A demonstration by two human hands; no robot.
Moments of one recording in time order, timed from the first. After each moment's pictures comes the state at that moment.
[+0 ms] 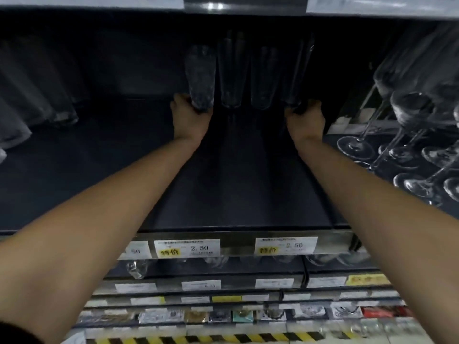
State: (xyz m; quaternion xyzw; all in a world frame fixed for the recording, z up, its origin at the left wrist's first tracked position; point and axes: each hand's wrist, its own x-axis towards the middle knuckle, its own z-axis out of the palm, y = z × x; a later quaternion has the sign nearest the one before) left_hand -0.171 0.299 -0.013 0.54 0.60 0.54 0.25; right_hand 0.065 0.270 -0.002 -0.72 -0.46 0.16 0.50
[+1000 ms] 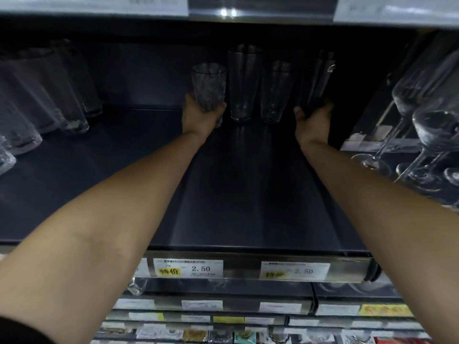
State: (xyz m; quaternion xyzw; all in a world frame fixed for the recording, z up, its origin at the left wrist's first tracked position) left_hand -0.178 0.356 -0.015 0.53 0.56 0.55 0.31; right_hand 0.074 0.331 -0.014 -0.68 -0.47 0.09 0.55
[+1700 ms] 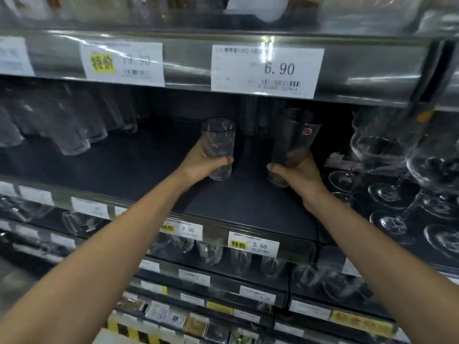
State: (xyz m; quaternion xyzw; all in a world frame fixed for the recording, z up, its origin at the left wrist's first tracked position) left_hand -0.161 0.174 0.008 0.57 0.58 0.46 0.35; right_hand 0.085 0.182 0.006 -0.51 -0.57 0.44 0.47
